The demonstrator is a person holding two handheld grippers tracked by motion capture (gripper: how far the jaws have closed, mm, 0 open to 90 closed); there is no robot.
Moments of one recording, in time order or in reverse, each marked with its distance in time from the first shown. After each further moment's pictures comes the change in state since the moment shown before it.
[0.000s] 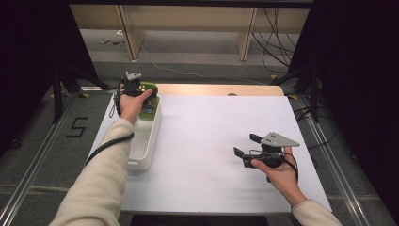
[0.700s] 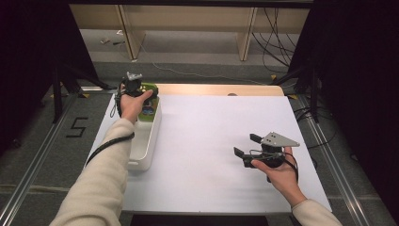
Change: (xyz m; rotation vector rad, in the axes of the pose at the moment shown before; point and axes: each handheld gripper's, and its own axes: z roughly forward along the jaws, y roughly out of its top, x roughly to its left) left arm 0.000 -0.002 0.005 0.017 -0.006 -0.002; right arm 0.000 0.000 0.000 -0.001 -0.001 0.000
